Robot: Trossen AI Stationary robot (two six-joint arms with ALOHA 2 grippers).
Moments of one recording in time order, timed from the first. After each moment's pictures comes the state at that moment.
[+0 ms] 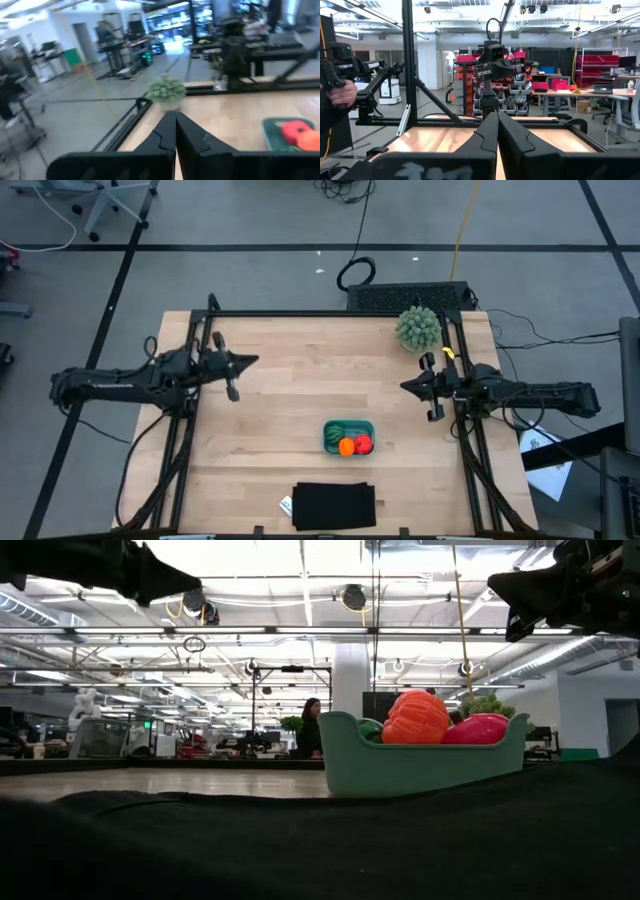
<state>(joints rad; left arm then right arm) 0.07 0.52 0.37 0.17 -0.23 0.21 -0.11 0.30 0.02 0.52 -0.16 0.04</state>
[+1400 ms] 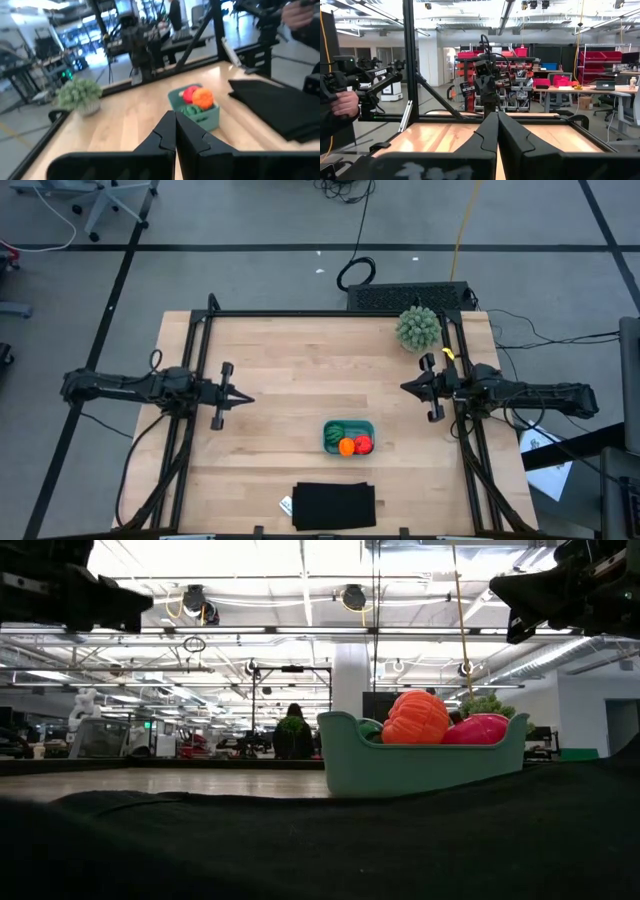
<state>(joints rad) -0.05 0.28 0.12 0.12 0.11 0.28 -0.10 0.27 0.02 0.47 -0.17 0.04</state>
